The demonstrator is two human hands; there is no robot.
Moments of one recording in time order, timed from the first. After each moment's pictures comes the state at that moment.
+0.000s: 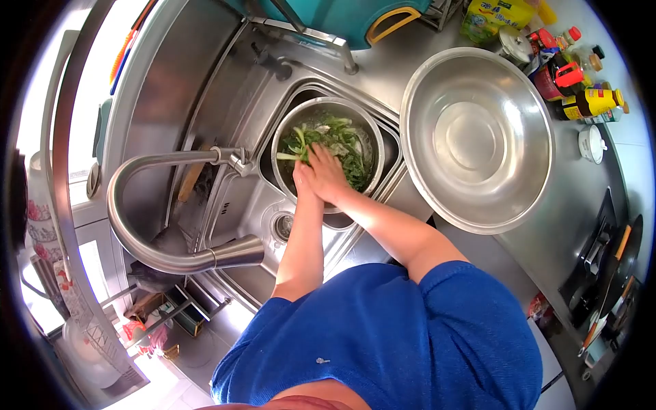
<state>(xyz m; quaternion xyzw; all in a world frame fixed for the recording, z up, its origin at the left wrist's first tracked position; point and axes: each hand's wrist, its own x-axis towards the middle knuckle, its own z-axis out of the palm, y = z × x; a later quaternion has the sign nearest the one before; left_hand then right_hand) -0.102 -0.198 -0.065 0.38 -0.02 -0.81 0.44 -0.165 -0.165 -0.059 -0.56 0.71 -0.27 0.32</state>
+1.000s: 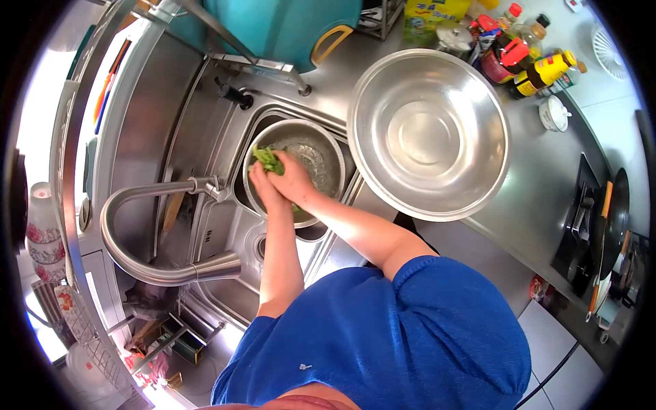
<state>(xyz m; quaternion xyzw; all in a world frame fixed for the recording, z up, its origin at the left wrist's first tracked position) -0.129 -0.205 -0.011 0.50 -0.31 -0.60 0.54 -0.192 -0.175 0.012 -0.36 0.65 -0.55 0.38</state>
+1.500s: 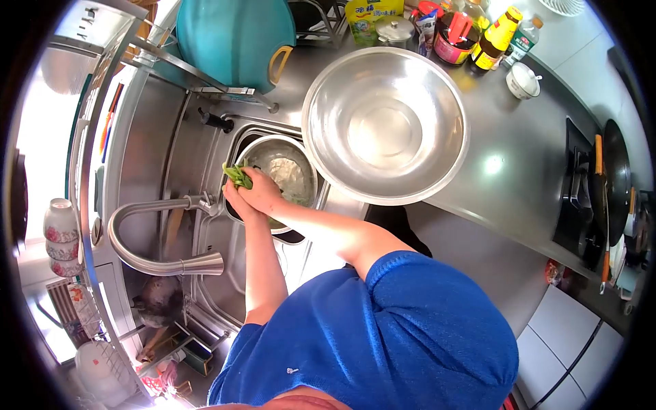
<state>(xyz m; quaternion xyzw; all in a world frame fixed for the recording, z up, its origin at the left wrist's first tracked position) -0.122 -0.198 0.021 0.48 -0.34 -0.59 0.56 -0.185 -0.165 0.042 -0.34 0.61 -0.58 0.41</state>
